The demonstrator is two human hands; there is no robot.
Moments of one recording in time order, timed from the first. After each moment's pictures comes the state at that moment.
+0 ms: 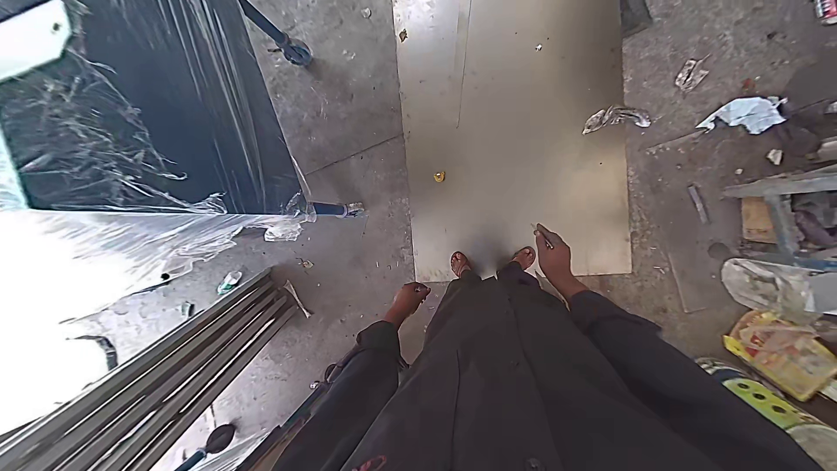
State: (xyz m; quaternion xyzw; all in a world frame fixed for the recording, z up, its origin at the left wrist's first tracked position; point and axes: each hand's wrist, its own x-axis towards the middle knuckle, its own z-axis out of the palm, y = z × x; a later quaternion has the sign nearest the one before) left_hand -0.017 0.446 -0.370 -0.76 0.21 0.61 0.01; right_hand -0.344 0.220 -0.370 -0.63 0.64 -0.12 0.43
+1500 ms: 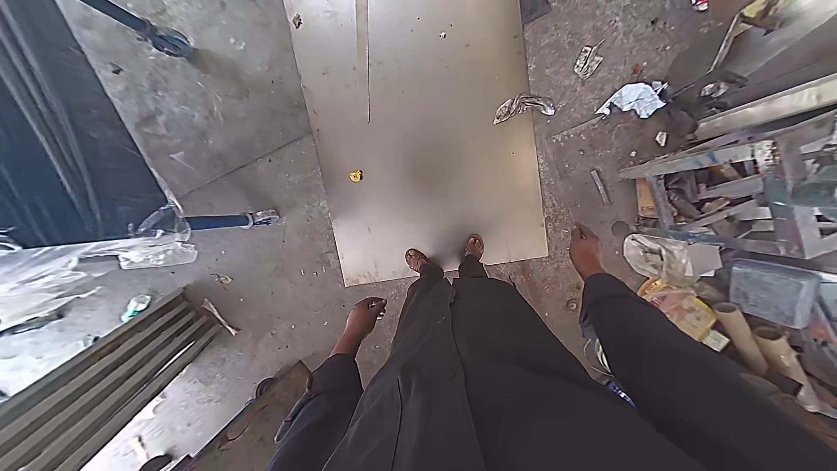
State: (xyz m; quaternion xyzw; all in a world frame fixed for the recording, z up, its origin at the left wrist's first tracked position) left_hand -0.281 0.355 -0.354 -0.81 0.12 0.58 -0.01; right_hand -0.760 0.054 -0.380 -0.50 0.80 0.05 0.32
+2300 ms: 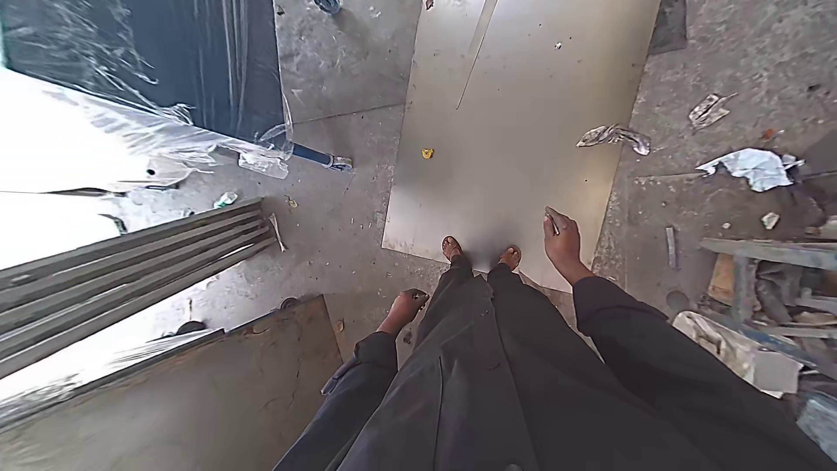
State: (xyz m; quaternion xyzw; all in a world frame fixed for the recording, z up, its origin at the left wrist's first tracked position) left_hand -0.331 0.411 -0.338 -0.80 0.10 0.59 -0.03; right_hand -0.566 0.062 -0.370 -0.77 0.51 -0.07 0.39
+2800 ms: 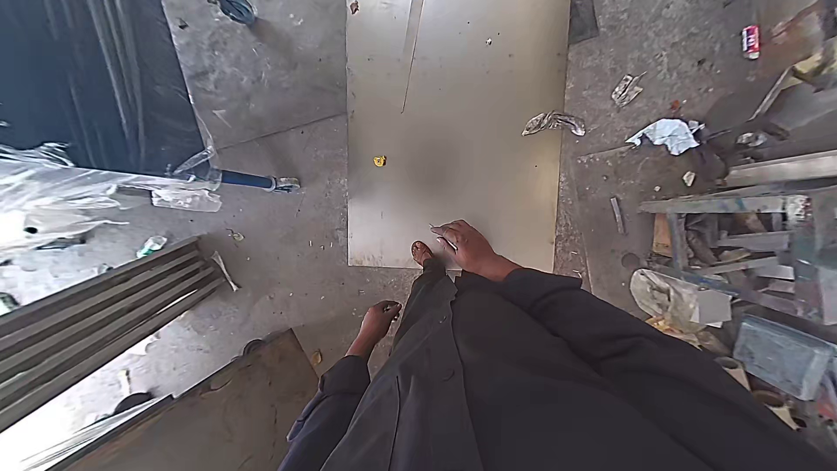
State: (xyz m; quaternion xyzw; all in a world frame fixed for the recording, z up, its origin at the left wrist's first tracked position) left_hand -0.345 0.390 -0.324 -0.81 0.11 0.58 -0.04; right_hand -0.505 0.117 -0.331 -0.87 0.22 -0.05 0.44
